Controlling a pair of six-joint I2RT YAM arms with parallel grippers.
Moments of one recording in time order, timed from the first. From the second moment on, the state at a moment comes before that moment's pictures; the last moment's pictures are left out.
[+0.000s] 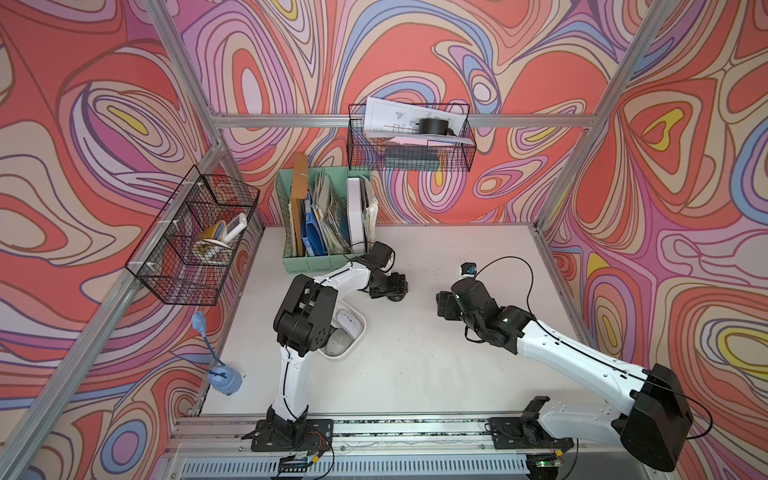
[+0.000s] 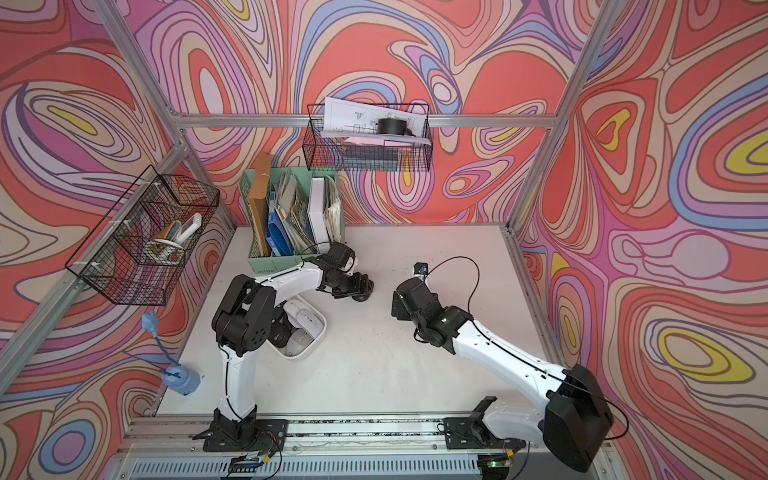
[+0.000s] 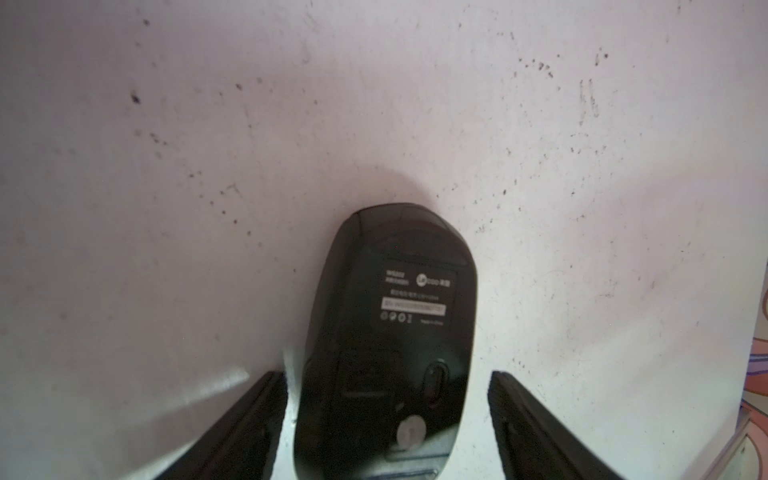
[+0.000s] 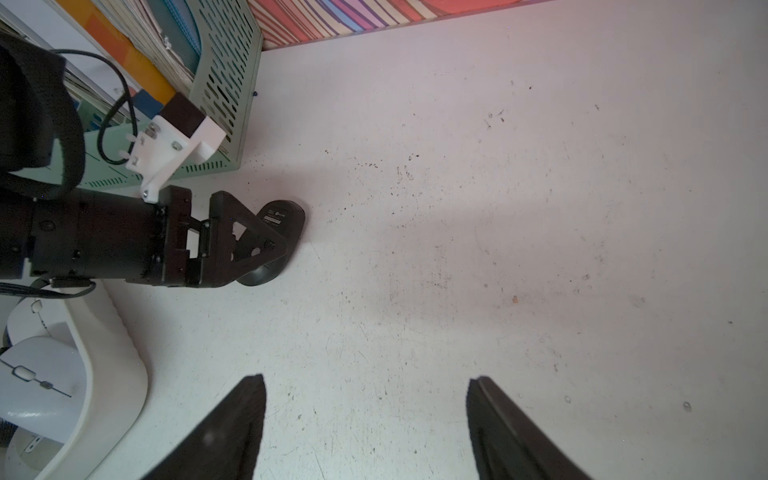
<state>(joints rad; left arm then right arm) -0.47 2.10 1.51 -0.50 0.28 -0.48 0.70 1.23 0.88 -0.40 0.38 0.56</state>
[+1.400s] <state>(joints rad) -0.53 1.94 1.38 -0.55 0.12 -0.47 0.70 1.23 0.88 -0.40 0.39 0.57</state>
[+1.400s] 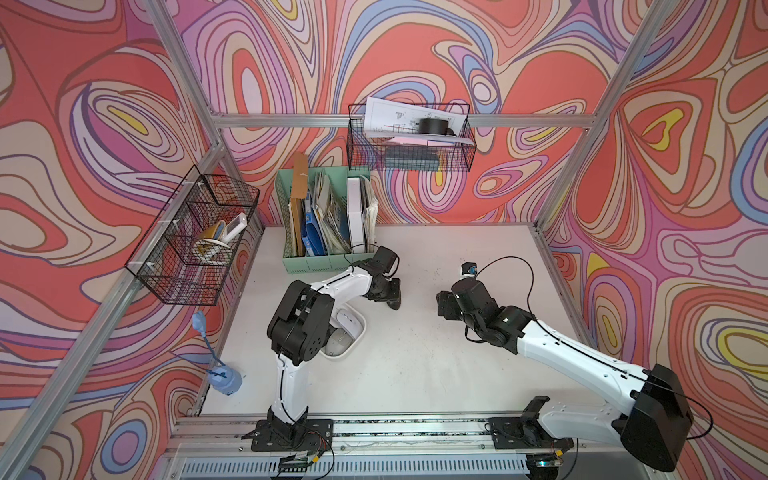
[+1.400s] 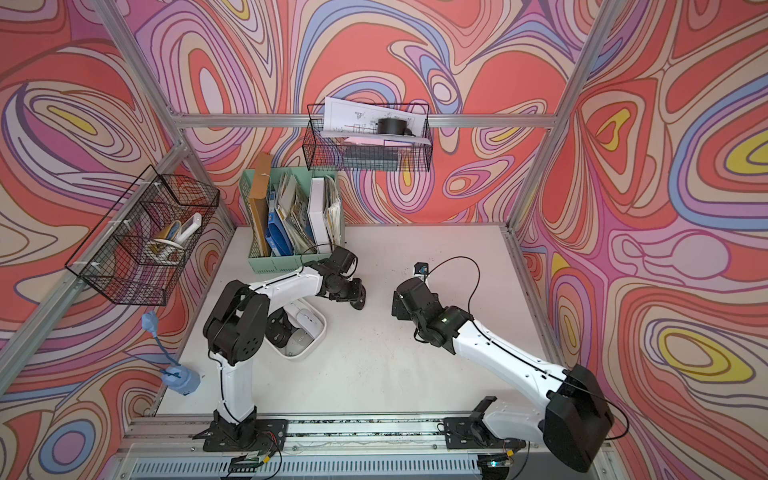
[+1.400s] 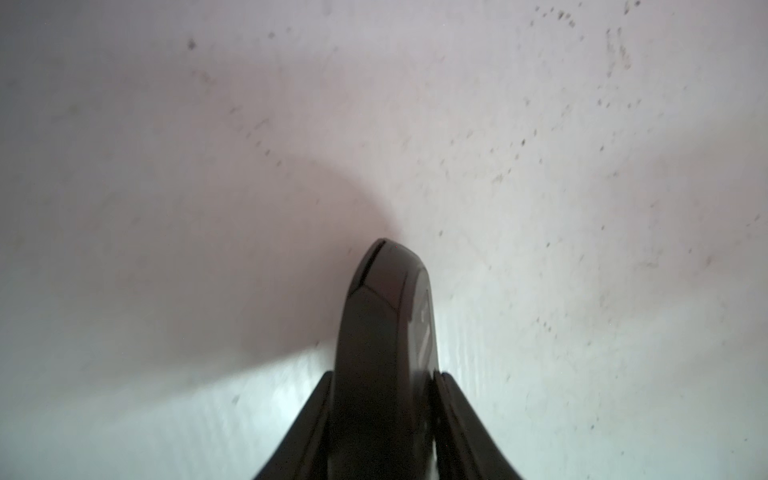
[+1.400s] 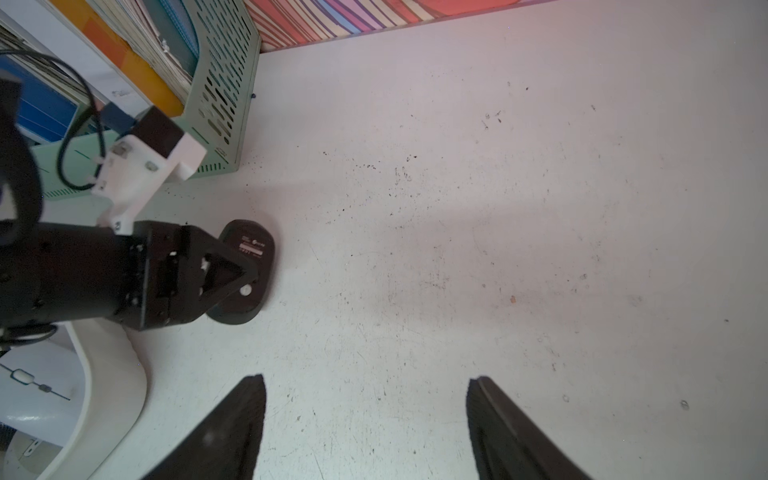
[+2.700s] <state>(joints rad) -0.37 1.52 1.17 -1.11 -0.57 -0.61 0.69 1.18 0.82 -0.38 0.46 0.53</state>
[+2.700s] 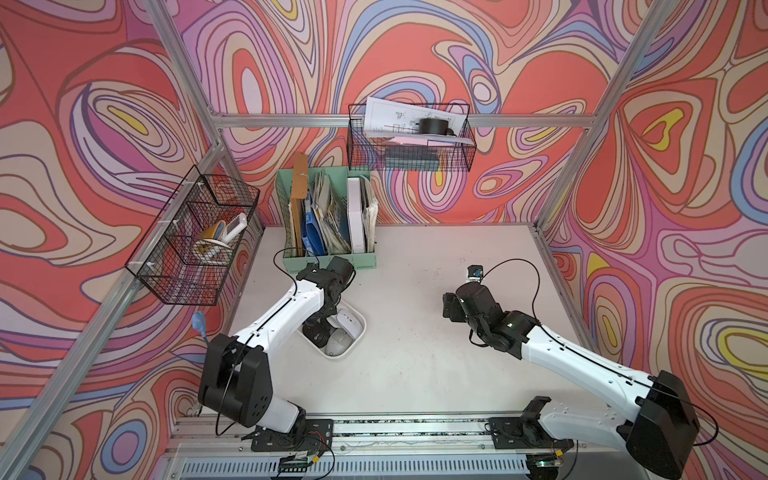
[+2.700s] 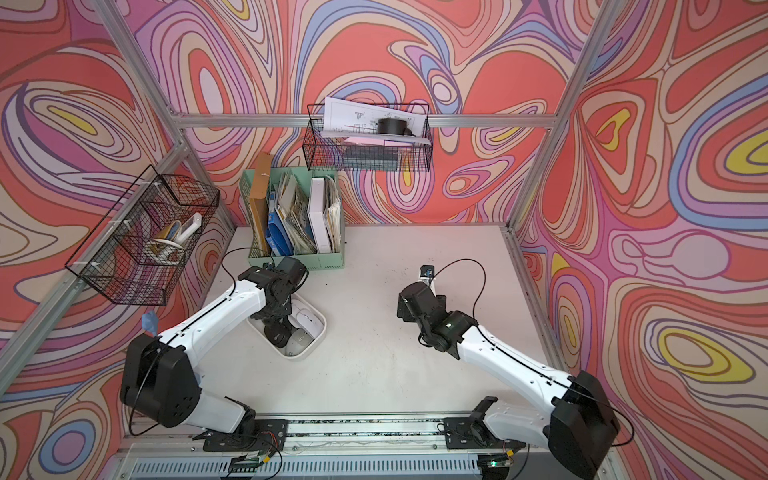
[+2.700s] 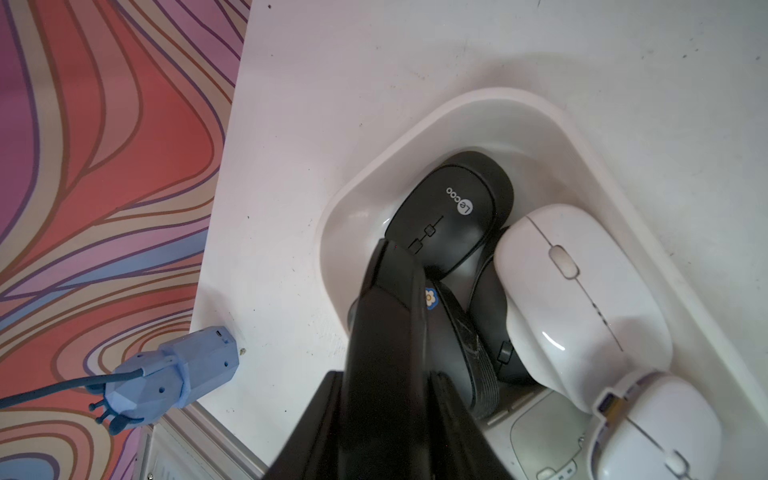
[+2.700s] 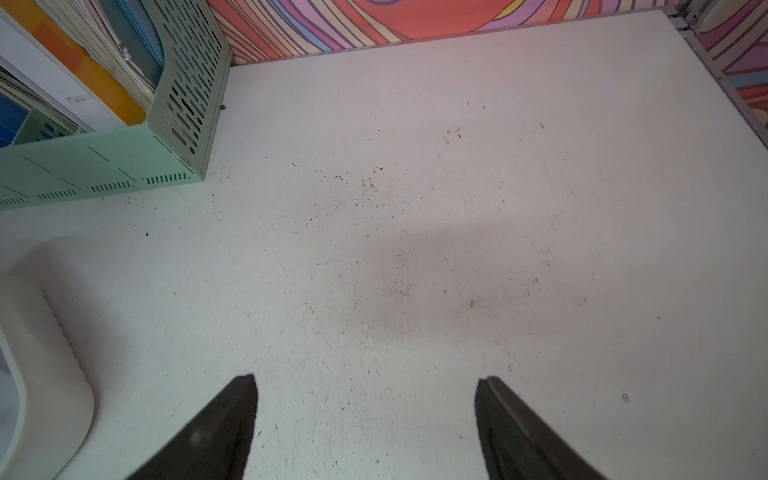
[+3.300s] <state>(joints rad) -0.37 1.70 1.17 -1.04 -0.55 -0.61 0.69 1.14 0.81 -0.39 0.48 0.54</state>
